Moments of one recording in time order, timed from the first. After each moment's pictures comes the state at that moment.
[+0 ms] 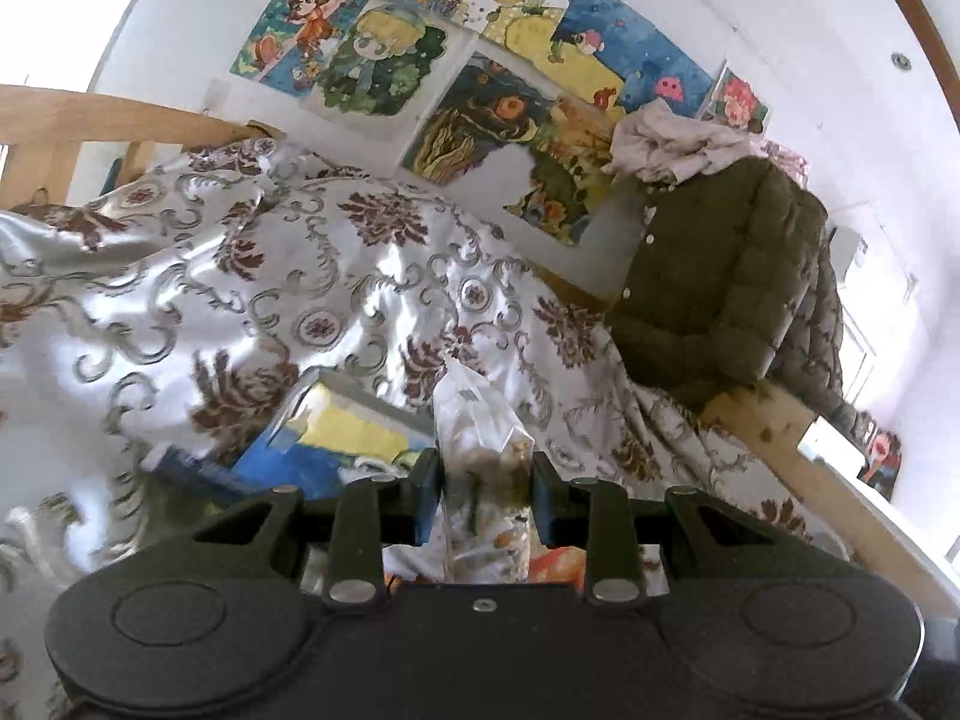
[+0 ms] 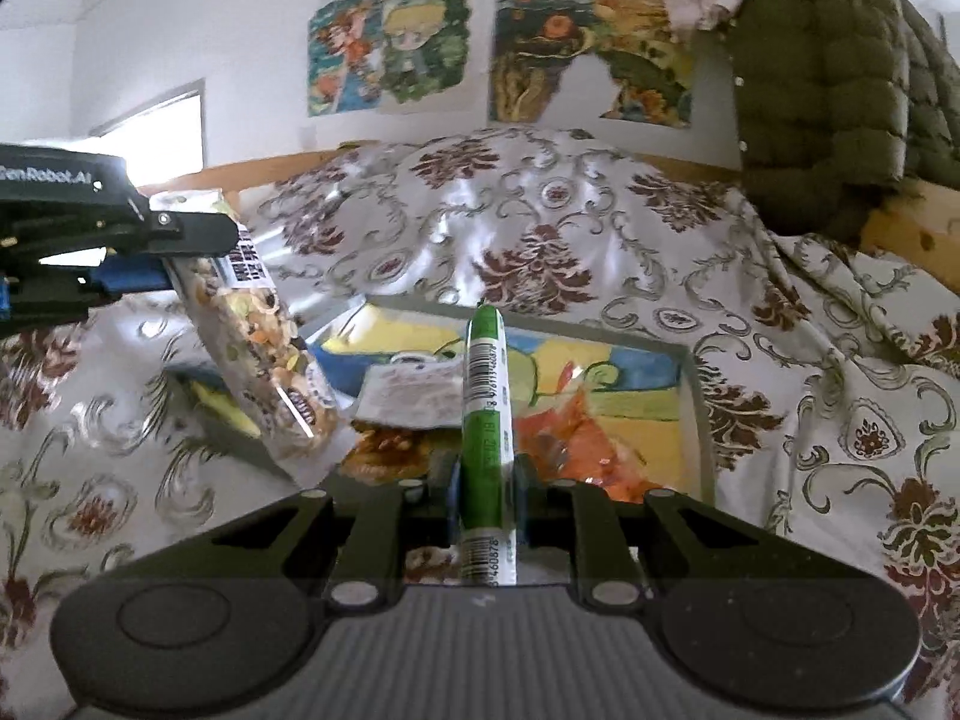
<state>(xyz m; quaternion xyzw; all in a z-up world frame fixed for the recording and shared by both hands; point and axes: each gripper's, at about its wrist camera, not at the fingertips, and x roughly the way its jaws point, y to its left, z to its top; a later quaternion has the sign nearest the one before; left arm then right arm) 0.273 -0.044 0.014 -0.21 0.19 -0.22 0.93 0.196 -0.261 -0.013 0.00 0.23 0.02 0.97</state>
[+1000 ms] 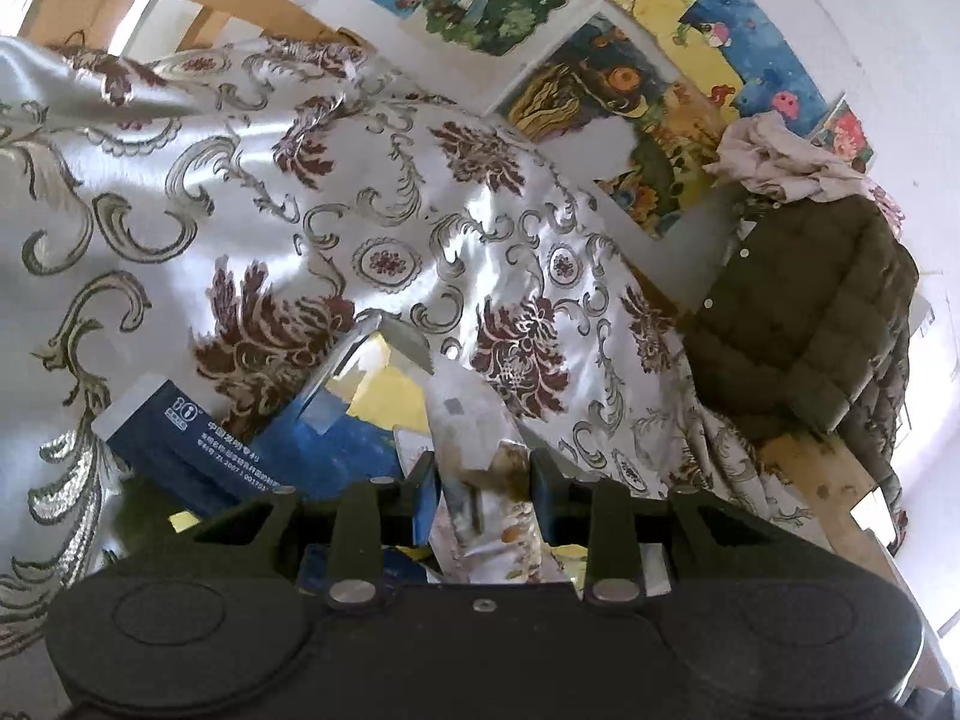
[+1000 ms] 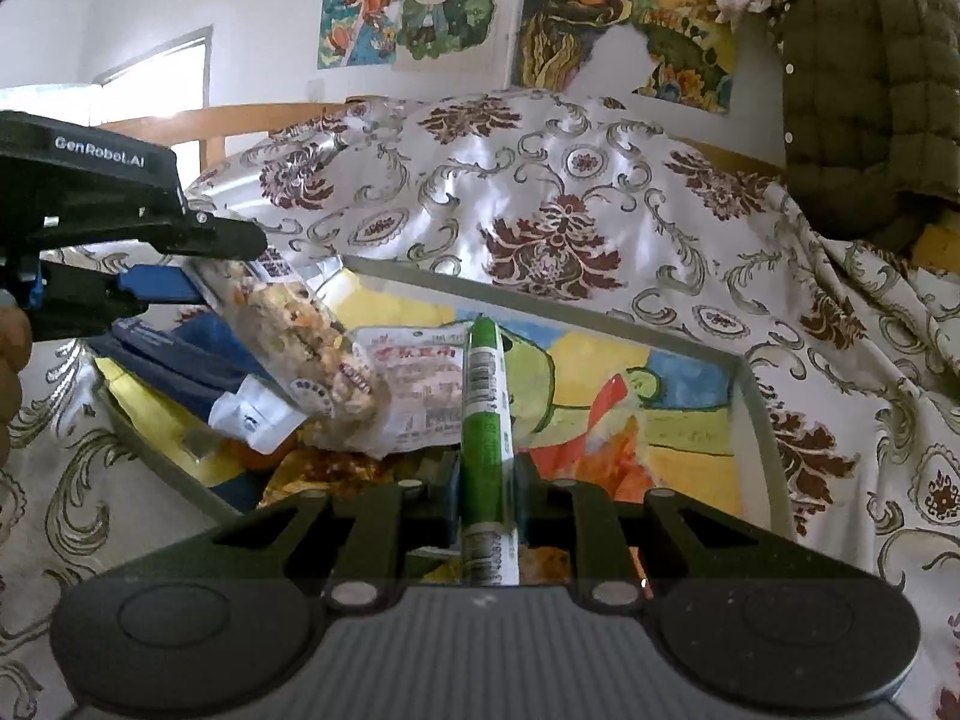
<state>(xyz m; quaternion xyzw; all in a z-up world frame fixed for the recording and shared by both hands) 0.379 -0.033 -0.046 -0.29 0.25 -0.18 0.90 0.284 -0.246 -0.054 -0.05 0.26 0.02 0.97</state>
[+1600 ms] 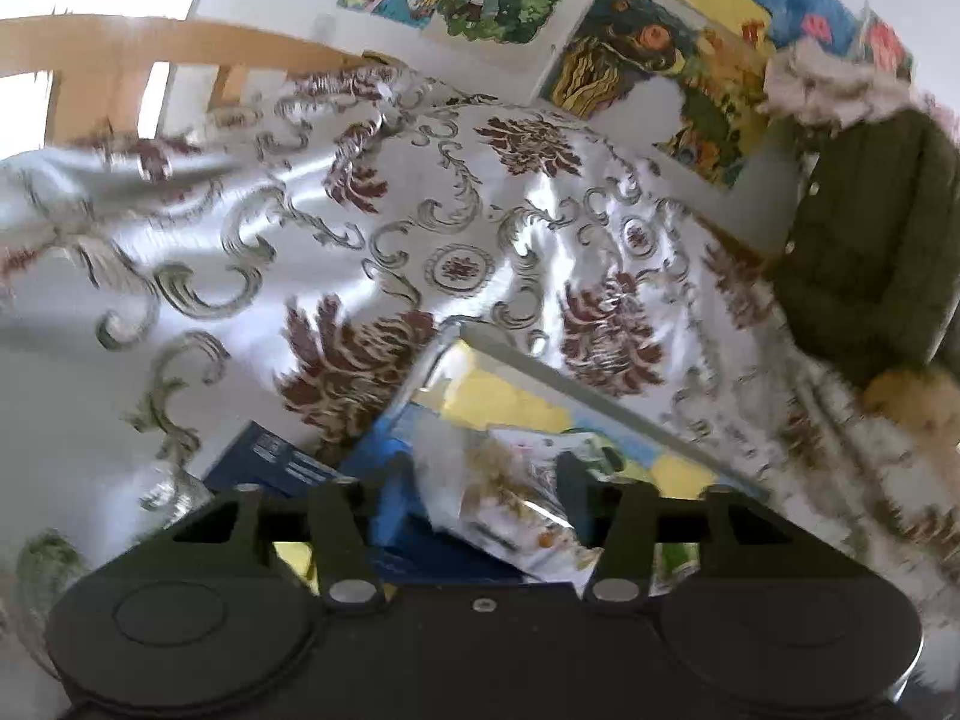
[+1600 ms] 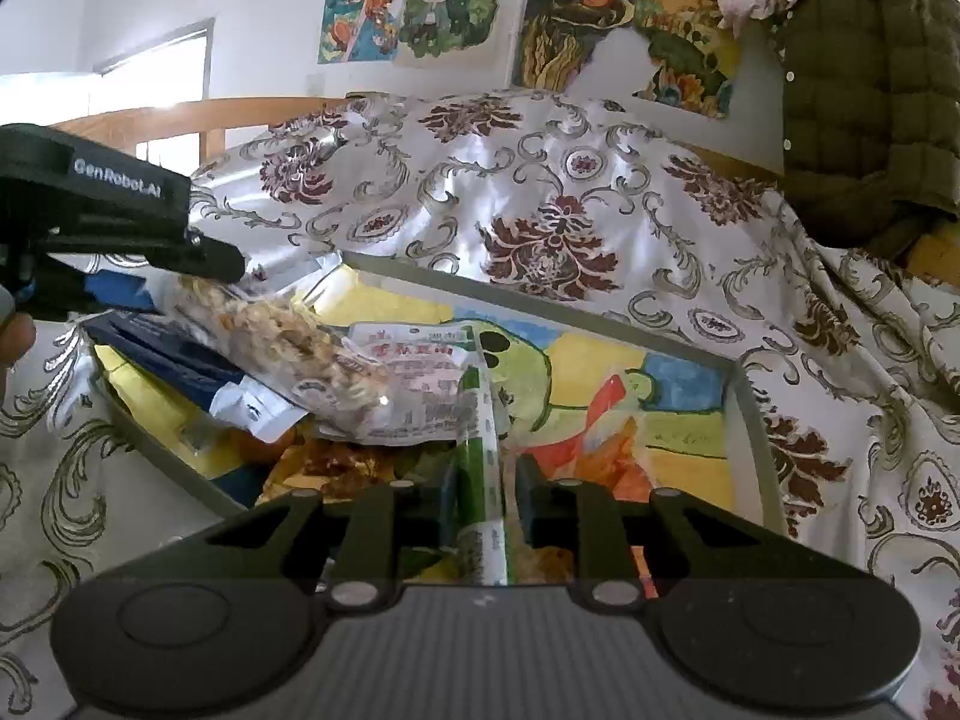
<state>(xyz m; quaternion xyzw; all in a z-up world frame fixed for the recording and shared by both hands) 0.370 -0.046 -0.031 -0.17 0.27 -0.10 0.94 0.282 -0.244 -0.050 -0.06 0.25 0.02 0.97</state>
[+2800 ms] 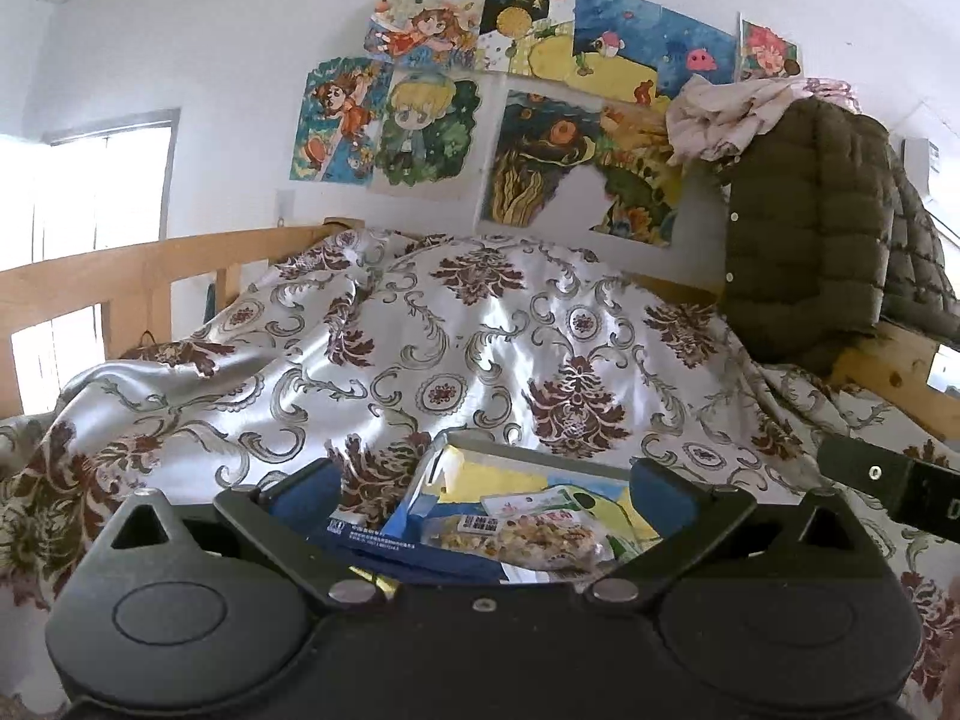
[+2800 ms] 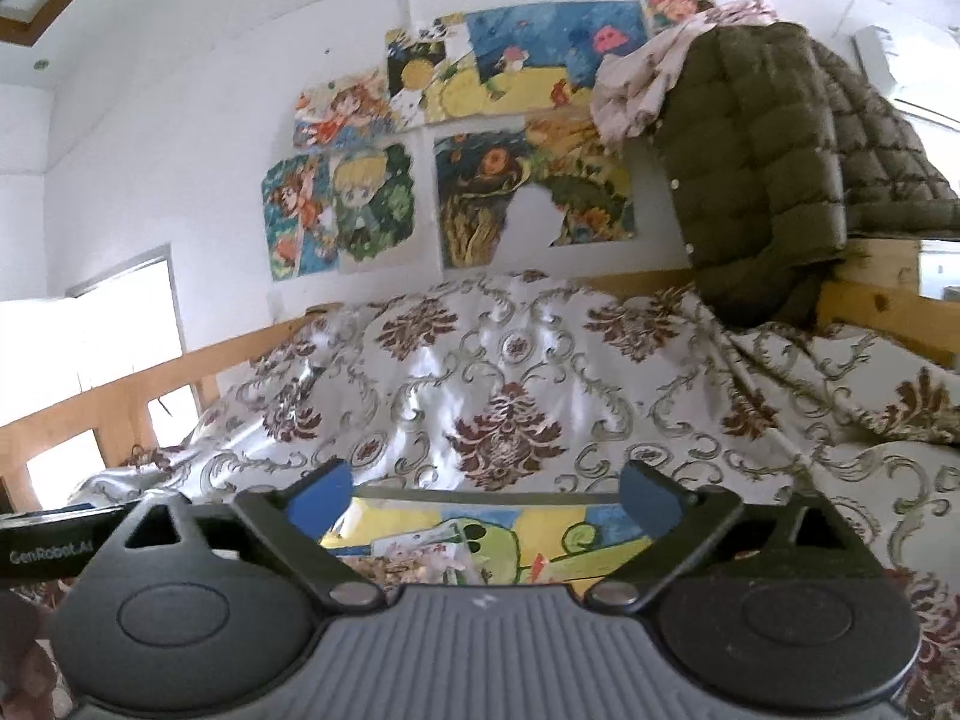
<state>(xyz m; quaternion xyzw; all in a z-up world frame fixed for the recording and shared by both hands) 0.239 -0.056 0.037 -0.06 0.15 -0.09 0.98 0.184 -0.291 0.054 0.08 0.10 -0.01 0.99</state>
